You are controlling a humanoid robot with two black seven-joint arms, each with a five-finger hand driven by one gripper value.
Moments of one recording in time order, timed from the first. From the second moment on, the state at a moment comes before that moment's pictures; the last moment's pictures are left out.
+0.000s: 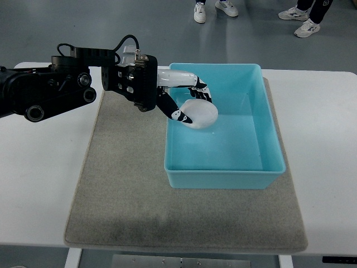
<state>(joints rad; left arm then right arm) -1.31 0.44 -0.02 -1.10 1.17 -0.20 -0.36 -0.01 0.00 0.06 0.11 -0.12 0.17 0.12</state>
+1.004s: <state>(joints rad) -1.33 0.44 -0.02 -0.87 1.17 -0.11 -0.37 -0.01 0.00 0.06 0.11 -0.12 0.17 0.12</state>
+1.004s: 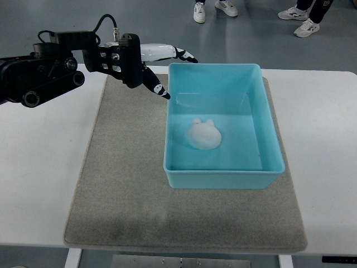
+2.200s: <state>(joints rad) -1.25 0.30 -0.11 -0.42 -0.26 0.05 -0.34 -0.01 0.00 0.06 0.11 -0.12 0.17 0.12</state>
